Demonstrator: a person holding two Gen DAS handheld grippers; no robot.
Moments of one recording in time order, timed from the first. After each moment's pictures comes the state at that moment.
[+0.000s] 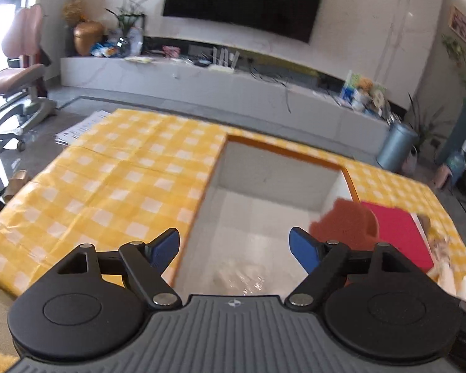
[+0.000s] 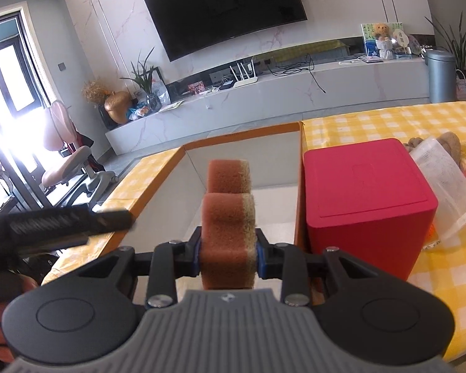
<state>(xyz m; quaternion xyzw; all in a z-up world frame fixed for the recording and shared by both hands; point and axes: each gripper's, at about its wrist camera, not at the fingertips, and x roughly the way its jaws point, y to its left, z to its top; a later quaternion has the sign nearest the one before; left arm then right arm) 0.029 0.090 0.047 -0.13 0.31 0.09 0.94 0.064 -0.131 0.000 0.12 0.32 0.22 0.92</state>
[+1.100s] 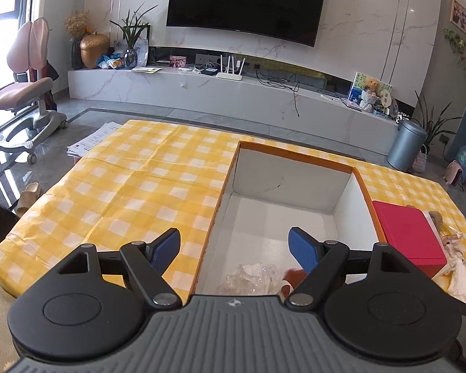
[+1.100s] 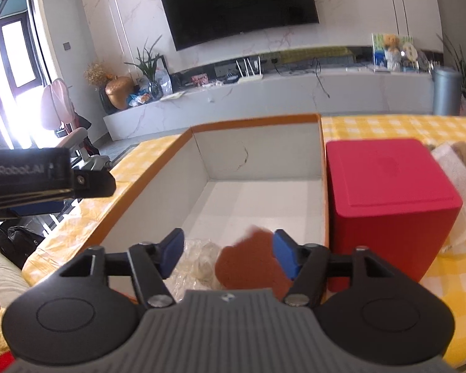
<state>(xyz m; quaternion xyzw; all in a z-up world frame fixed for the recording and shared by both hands) 0.034 0.098 0.041 -0.10 0.31 0.10 0.94 0.065 -0.100 -0.016 0.06 0.31 0.22 0.92</state>
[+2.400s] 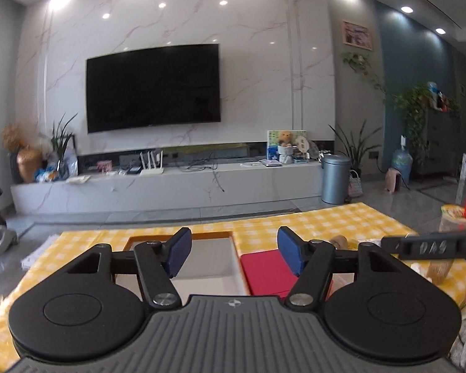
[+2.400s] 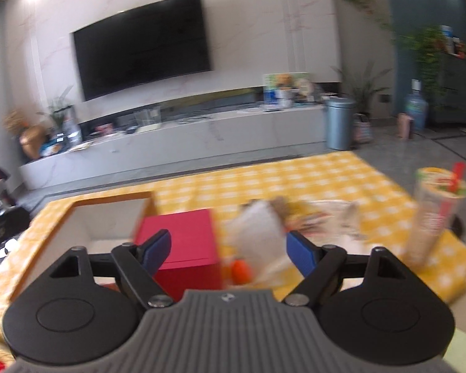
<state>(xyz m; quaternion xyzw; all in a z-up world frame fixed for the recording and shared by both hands) -0.007 -0.048 0.081 0.03 0.14 -0.03 0.99 0.017 -0.275 0.069 0.07 0.26 0.01 0.96</state>
